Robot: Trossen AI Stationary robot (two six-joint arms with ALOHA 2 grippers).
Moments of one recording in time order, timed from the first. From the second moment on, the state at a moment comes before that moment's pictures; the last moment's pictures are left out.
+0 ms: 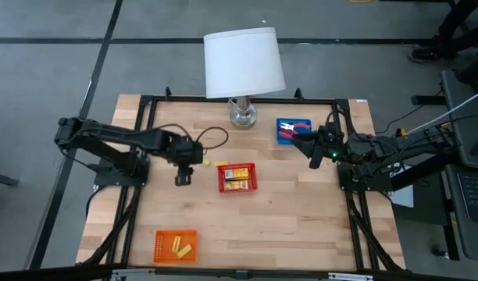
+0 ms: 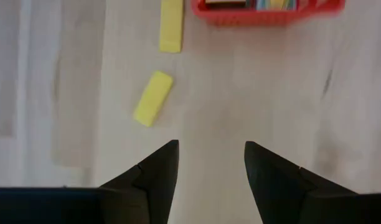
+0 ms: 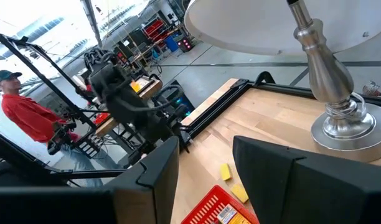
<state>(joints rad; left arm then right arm) -0.02 1.26 0.92 -0.92 -0.08 -0.13 0.25 0.74 0.63 0.00 0.56 0.68</state>
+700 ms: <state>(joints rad) 0.17 1.58 0.94 -0.78 -0.03 0.49 0.25 0.74 0.63 -0.04 0.60 0.72</state>
